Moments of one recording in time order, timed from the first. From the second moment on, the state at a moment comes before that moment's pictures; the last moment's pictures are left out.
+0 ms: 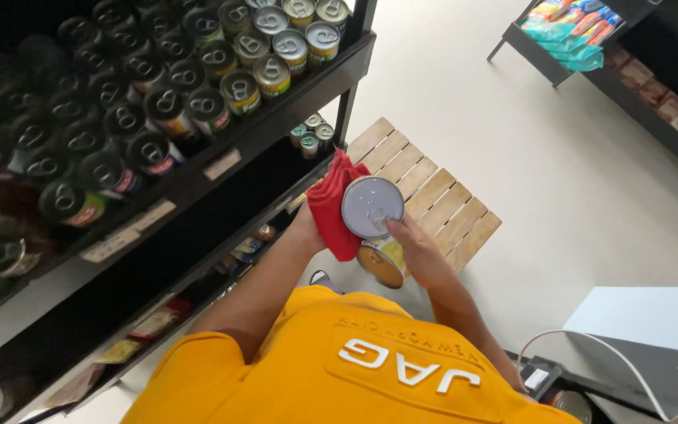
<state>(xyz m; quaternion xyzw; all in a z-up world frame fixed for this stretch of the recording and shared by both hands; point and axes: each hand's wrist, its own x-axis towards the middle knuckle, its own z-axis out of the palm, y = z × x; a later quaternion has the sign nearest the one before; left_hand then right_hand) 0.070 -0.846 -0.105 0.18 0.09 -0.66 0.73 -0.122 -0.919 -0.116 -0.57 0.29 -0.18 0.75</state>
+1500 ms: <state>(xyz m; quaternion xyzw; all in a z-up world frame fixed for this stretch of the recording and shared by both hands) 0.064 -0.934 -0.302 0.64 0.05 -0.35 0.68 -0.009 -1.151 -0.282 -0.63 0.21 0.24 0.71</state>
